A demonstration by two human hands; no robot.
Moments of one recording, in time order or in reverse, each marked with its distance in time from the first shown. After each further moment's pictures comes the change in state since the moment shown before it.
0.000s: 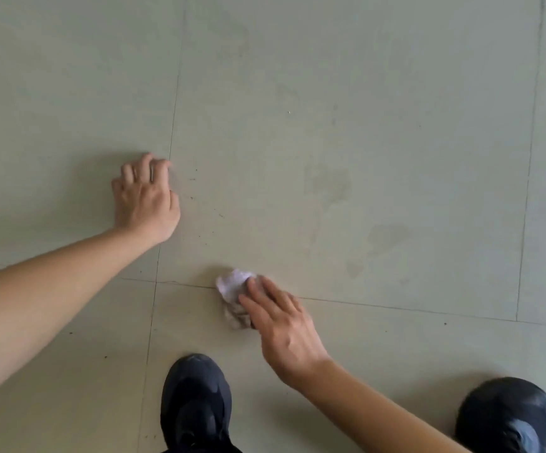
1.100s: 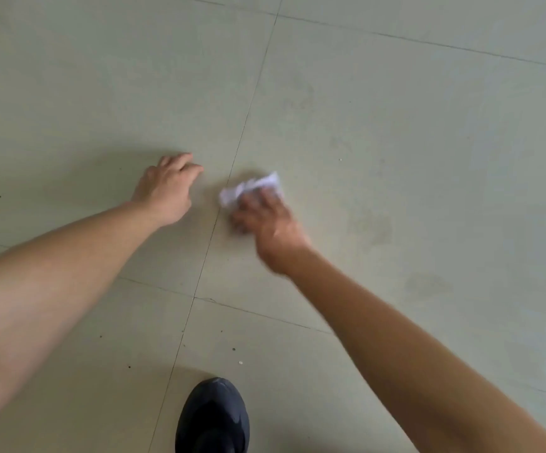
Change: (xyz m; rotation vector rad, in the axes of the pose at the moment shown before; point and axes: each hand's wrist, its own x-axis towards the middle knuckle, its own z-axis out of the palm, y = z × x) left_hand 0.038 -0.065 -0.035 -0.028 -0.109 0.082; right_hand 0.211 0.003 -0.022 -0.286 0.017 -0.234
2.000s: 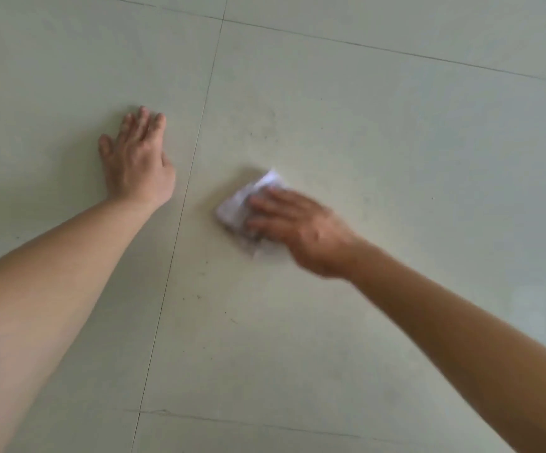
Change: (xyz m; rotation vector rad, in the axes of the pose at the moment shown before) left_hand 0.153 0.025 0.015 -0.155 0.322 -0.185; right_hand 0.034 0.146 -0.037 -0.028 -0.015 -0.212
